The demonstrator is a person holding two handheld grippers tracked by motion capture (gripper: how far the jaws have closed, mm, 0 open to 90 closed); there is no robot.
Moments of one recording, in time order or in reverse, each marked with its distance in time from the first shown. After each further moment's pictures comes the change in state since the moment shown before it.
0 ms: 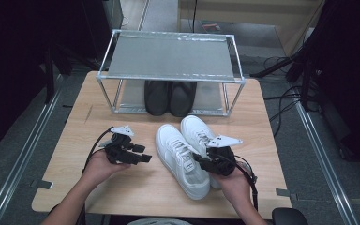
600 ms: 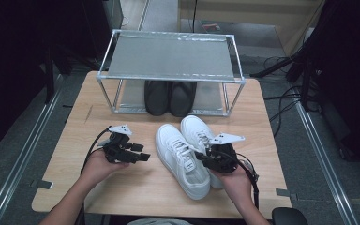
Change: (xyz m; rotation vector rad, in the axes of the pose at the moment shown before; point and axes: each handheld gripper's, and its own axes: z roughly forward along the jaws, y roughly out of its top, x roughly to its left) left arm 0.007 -0.002 -0.003 -0.002 0.010 -0.015; right arm -0.008 0.004 -0.002 0.019 0.047 0.041
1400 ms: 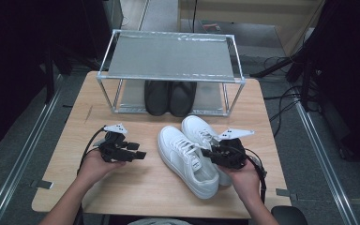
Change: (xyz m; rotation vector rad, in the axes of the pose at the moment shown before) left arm 0.006 -0.006 -0.010 -0.025 0.032 -0.031; right arm -0.018 0.008 -0.017 0.009 0.042 -0.013
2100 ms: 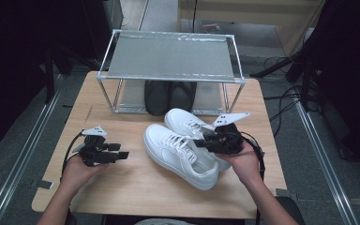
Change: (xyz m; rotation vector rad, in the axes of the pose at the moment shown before) left arm 0.019 -0.033 -0.039 -0.057 0.128 -0.089; right arm -0.005 0.046 0.001 0.008 0.192 -0.141
